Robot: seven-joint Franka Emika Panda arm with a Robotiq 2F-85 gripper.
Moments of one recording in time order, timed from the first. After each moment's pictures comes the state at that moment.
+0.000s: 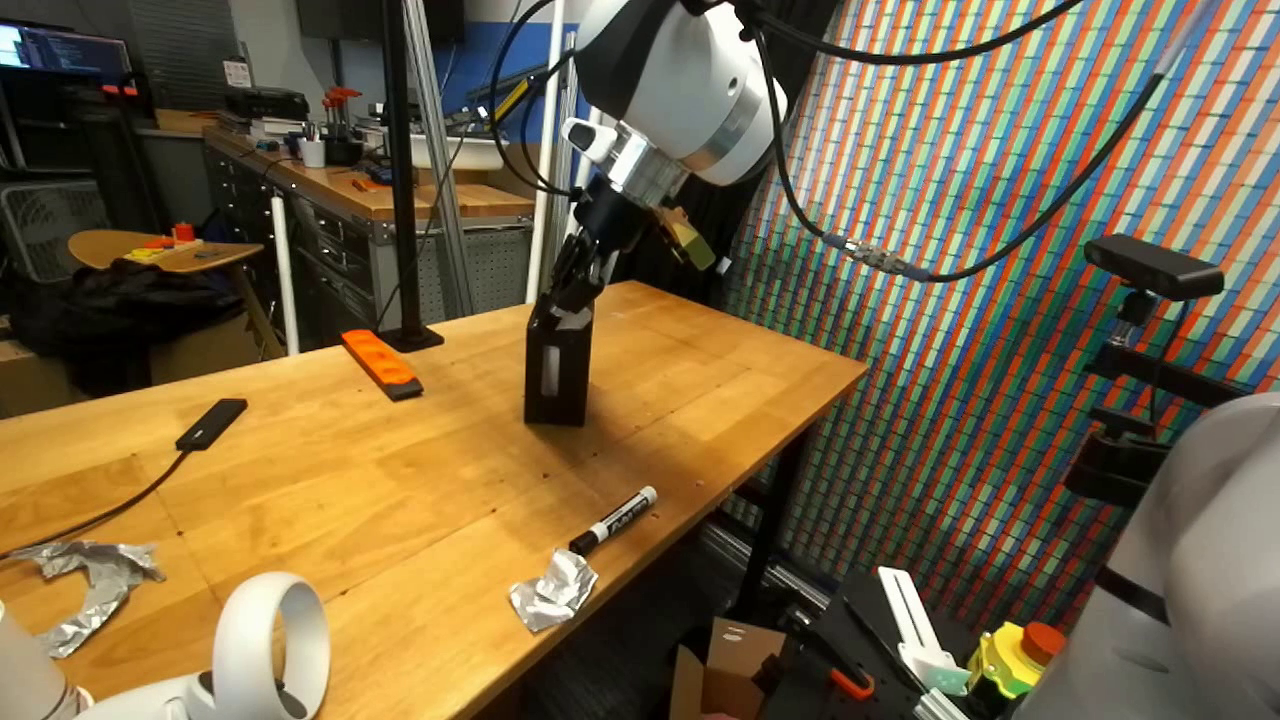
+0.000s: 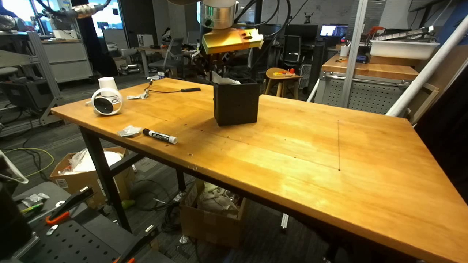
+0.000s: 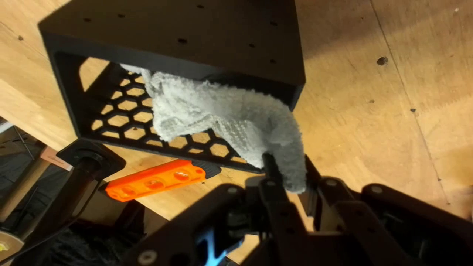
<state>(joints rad) -0.03 -0.07 -0.10 -2.30 0.54 2.47 -1.52</state>
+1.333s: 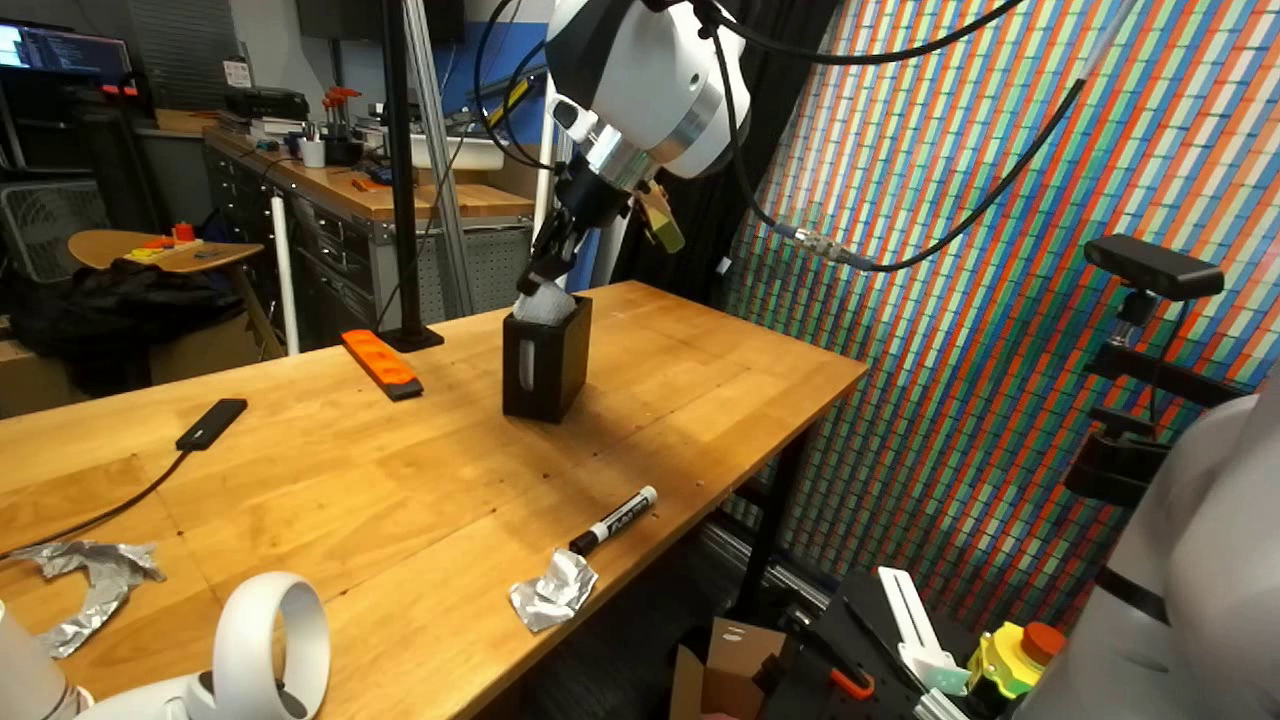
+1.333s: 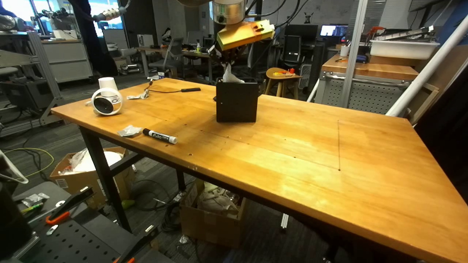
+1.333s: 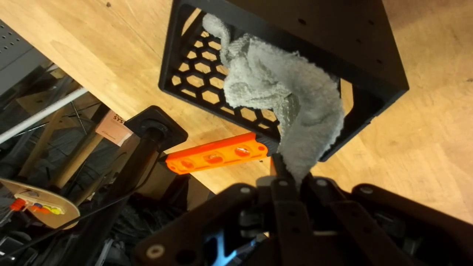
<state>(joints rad) -0.03 0.03 -0.09 -2.19 0.60 2.59 -1.56</state>
